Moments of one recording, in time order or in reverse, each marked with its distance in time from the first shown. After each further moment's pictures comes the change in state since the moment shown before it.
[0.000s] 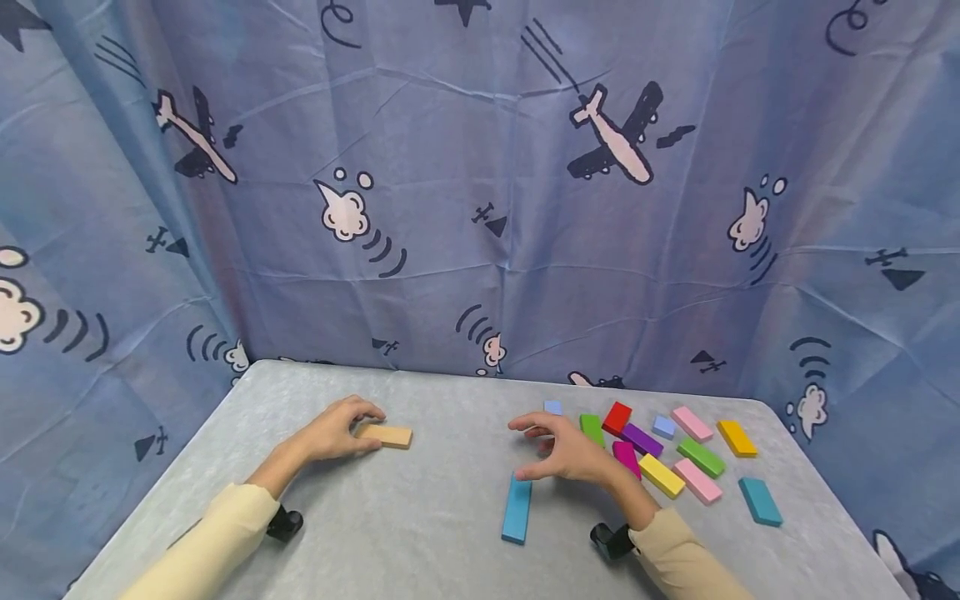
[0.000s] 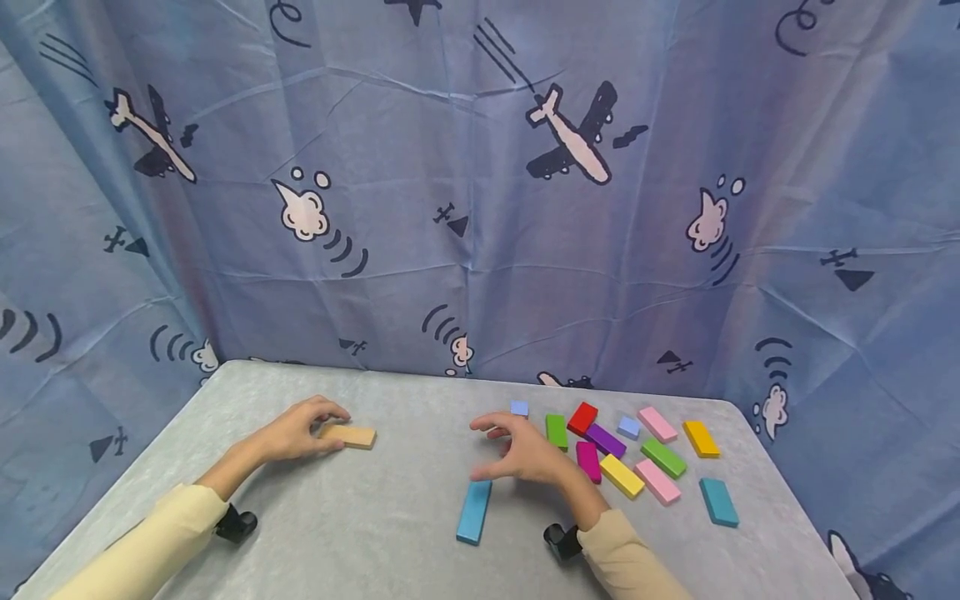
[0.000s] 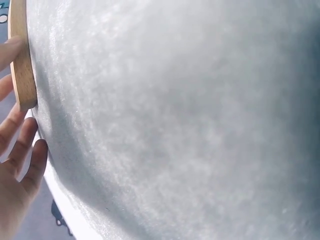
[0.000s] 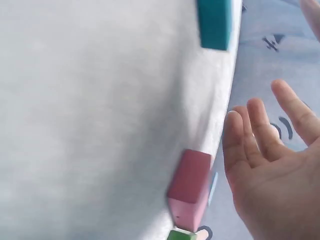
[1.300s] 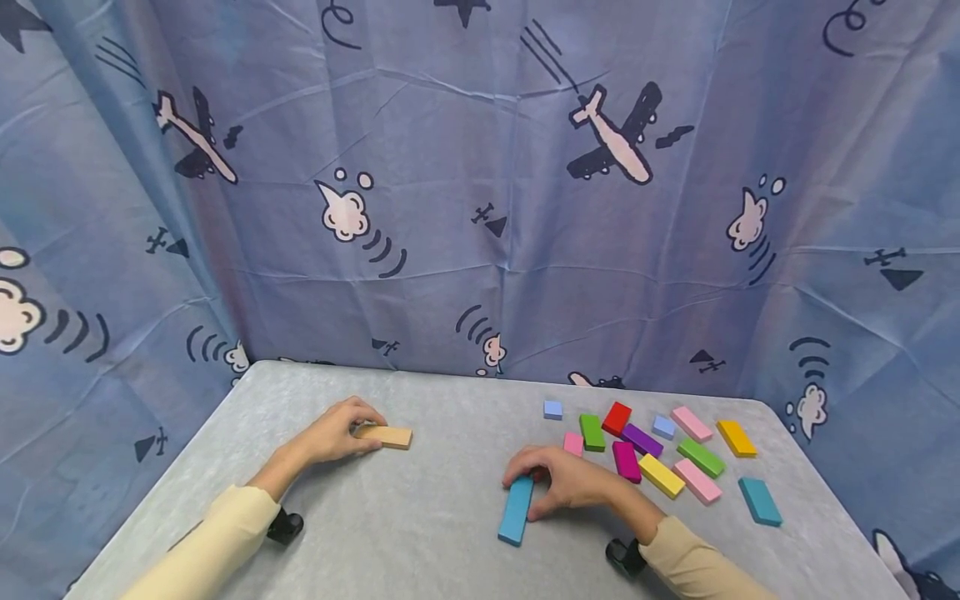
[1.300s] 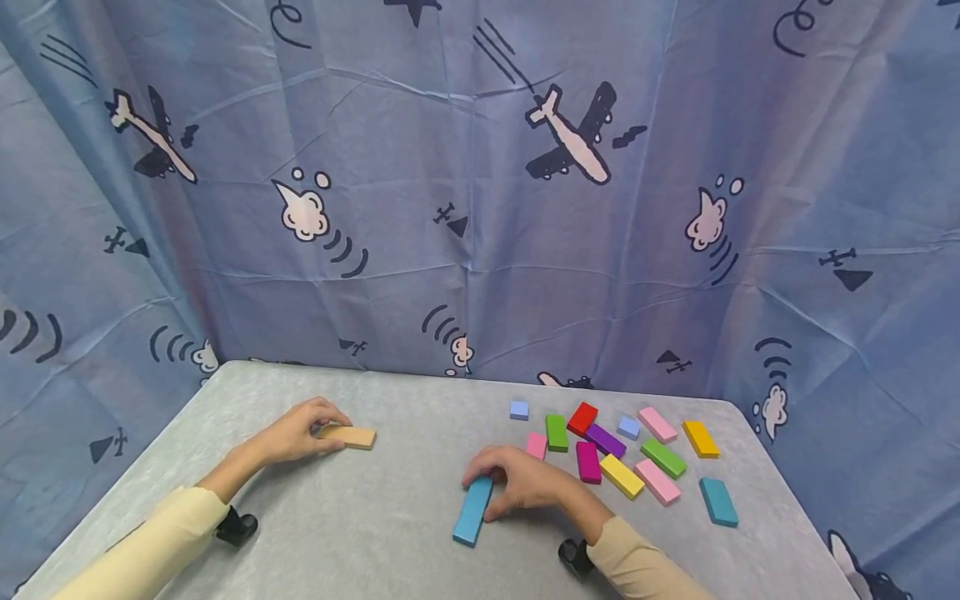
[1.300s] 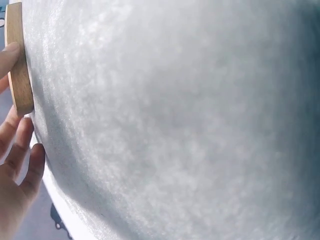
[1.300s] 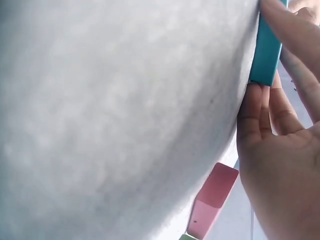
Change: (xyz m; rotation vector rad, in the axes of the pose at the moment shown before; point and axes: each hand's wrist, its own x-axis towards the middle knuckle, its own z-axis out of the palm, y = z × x) left_hand -0.001 -0.004 0.005 -0.022 0.025 0.042; right_hand -0.011 0.004 0.011 -0.061 -0.305 -0.062
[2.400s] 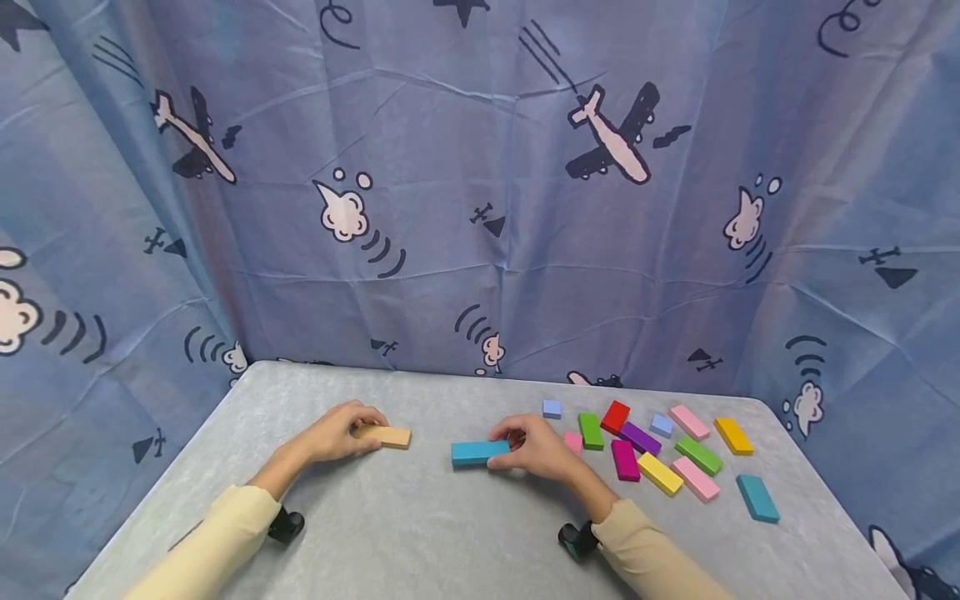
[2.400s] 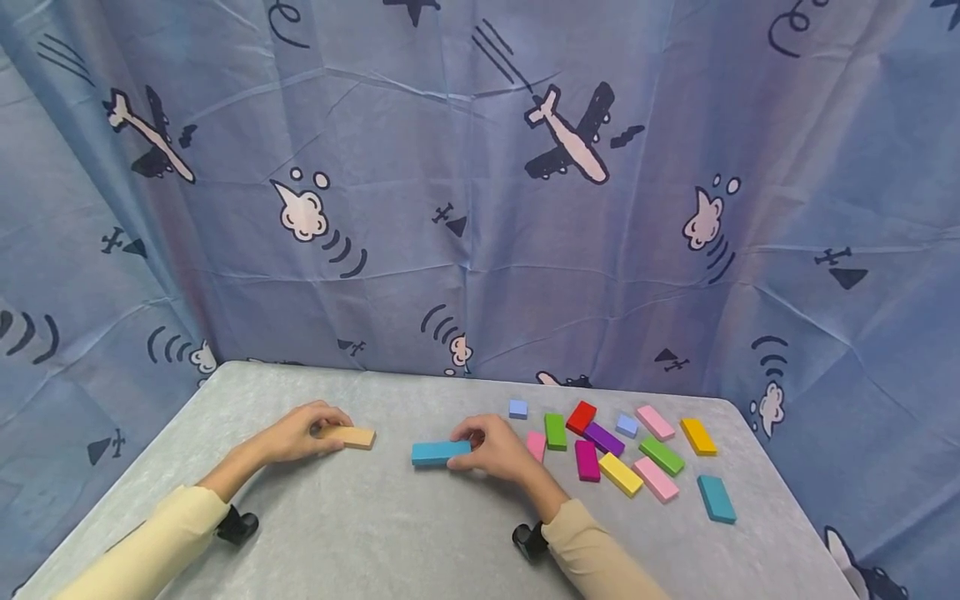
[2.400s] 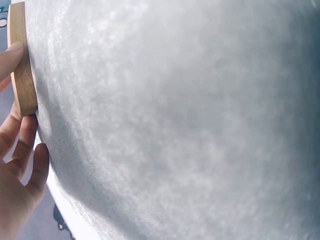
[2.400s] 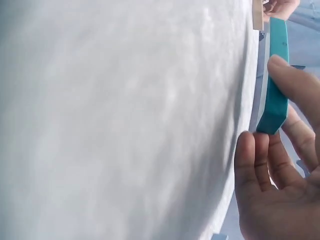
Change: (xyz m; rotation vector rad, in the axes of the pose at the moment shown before) left_hand 0.000 0.005 -0.004 -0.026 -0.042 0.006; right_hand 0.047 -0.003 0.012 -0.049 0.445 0.055
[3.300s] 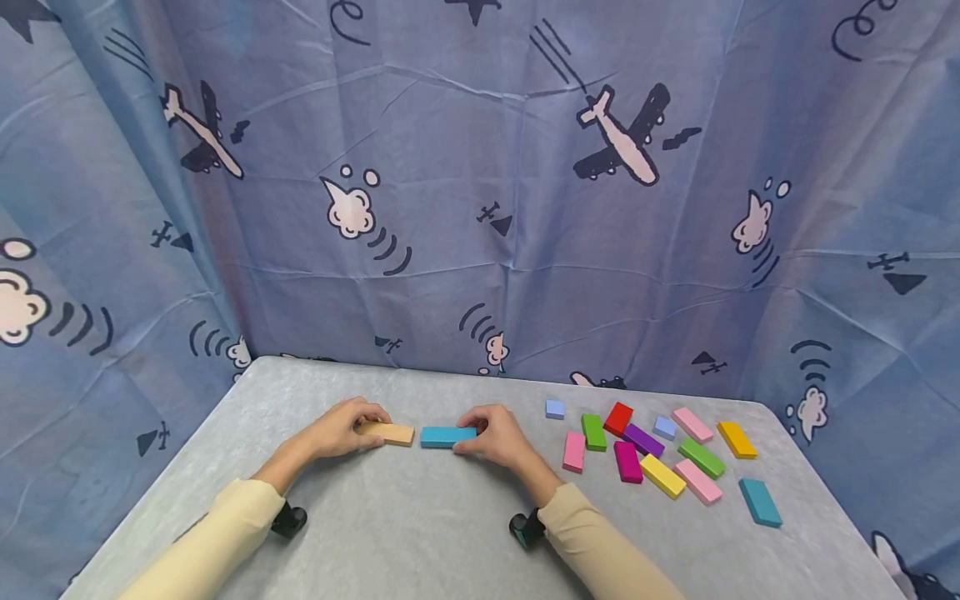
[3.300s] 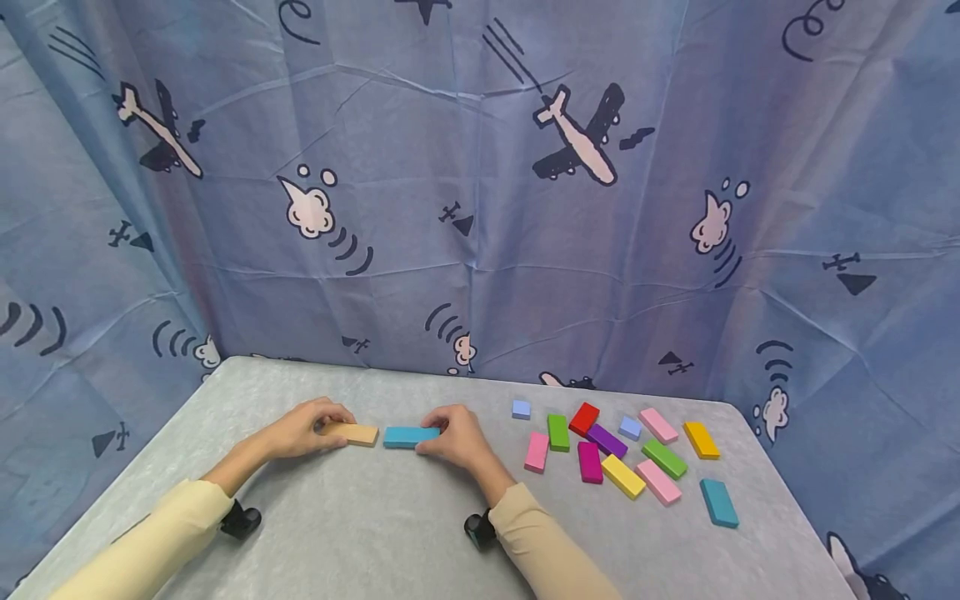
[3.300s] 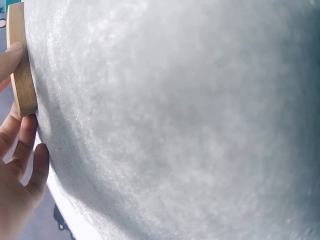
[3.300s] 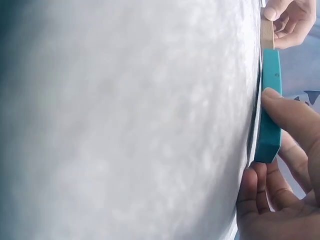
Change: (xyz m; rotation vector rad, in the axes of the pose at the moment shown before) left_hand 0.001 -0.001 0.001 0.016 -0.008 -0.028; right_hand 0.048 -0.013 0.047 -0.048 0.124 0.110
